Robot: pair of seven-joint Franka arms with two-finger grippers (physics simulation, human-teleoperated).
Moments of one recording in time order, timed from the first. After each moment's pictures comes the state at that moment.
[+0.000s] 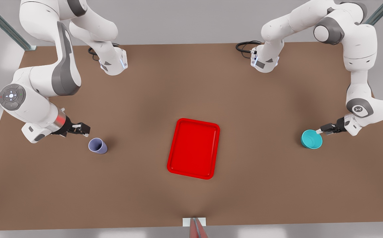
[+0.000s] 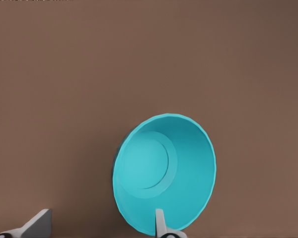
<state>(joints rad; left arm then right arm) 0.41 0.57 0.15 -1.90 -0.61 2.15 0.91 -0.11 0.26 0.24 -1.42 -0.06 1.66 0.14</state>
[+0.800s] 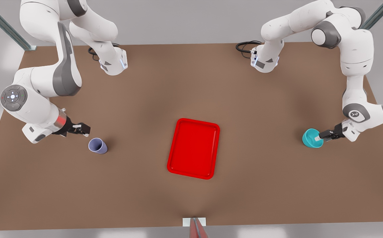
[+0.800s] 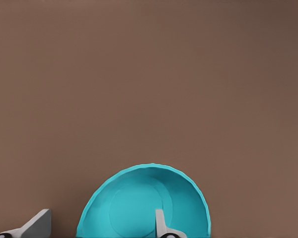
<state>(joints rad) 0.37 0.60 0.13 -1.85 -0.69 2.22 0.86 -0.11 0.26 0.24 -1.43 -0.07 1.66 0.14</state>
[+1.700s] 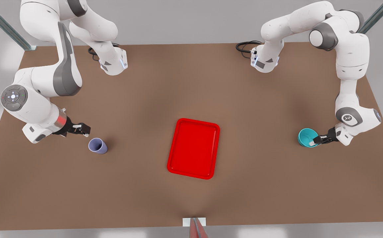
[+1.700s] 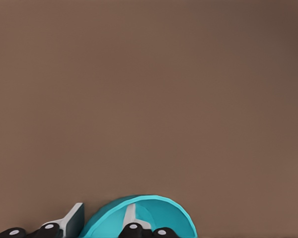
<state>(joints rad) 0.35 0.63 0.09 -1.85 -0.73 2.27 0.83 -0.11 0.26 0.24 -1.43 -0.07 1.66 0.14</state>
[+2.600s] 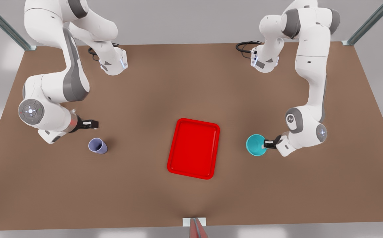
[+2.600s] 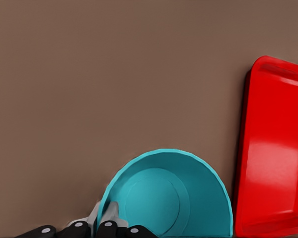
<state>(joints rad) -0.23 0.50 0.10 -1.82 -0.54 2.19 0.34 -0.12 0.28 0.24 -1.57 -0.08 1.56 0.15</state>
